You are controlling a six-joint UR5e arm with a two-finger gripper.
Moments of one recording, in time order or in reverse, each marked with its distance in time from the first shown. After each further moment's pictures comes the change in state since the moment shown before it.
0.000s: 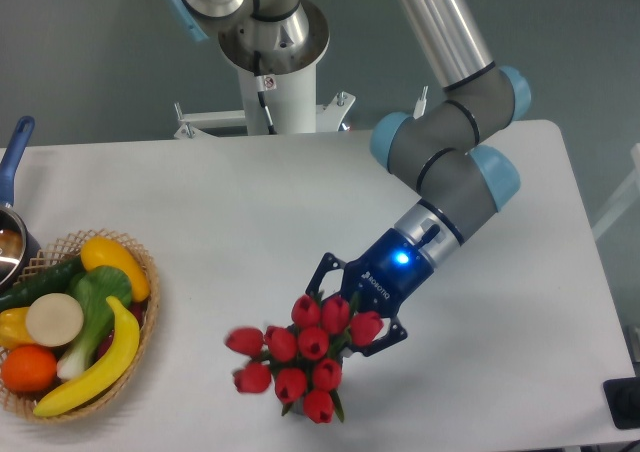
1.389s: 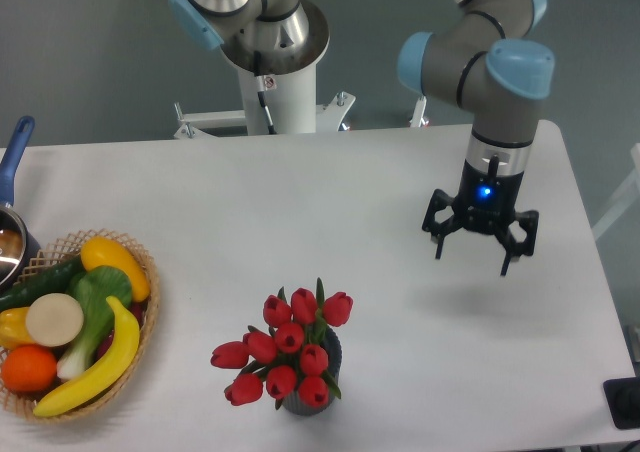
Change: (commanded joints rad) arm 0.130 0.190 -0.100 -0.008 0.988 0.075
